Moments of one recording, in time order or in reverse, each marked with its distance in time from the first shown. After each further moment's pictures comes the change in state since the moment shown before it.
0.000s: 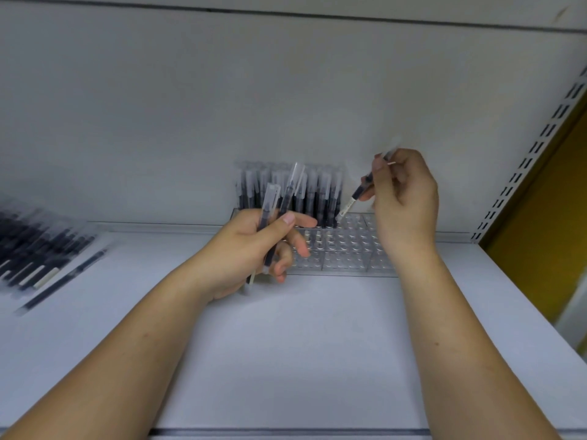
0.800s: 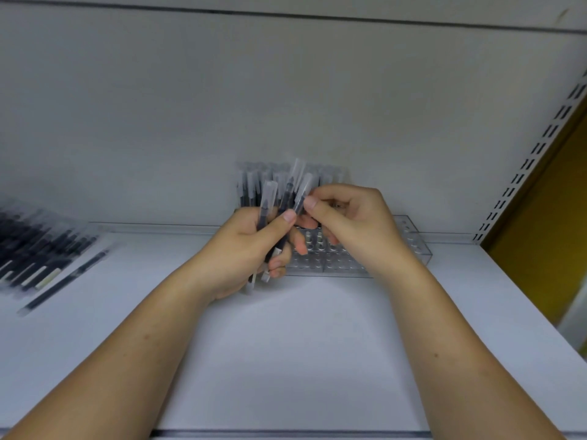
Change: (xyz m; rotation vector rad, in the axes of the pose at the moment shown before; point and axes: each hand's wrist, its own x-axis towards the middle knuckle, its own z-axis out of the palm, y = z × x) left_hand -0.001 0.004 0.005 -0.039 0.026 0.060; right_hand -0.026 -0.024 0.021 0.122 -0.500 0.245
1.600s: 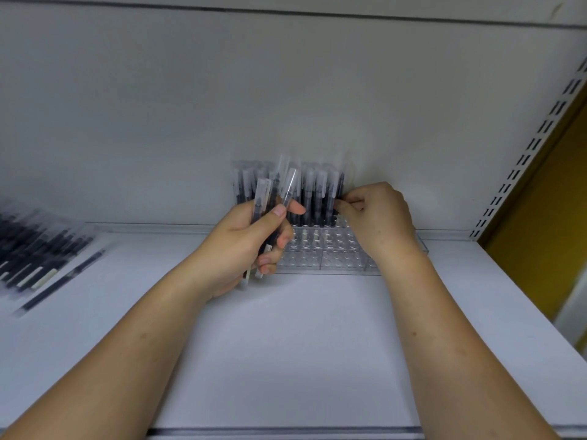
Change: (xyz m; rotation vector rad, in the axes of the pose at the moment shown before) left_hand 0.002 0.000 0.000 -0.028 0.067 -0.034; right_hand 0.026 0.041 -0.034 -0.765 0.285 0.105
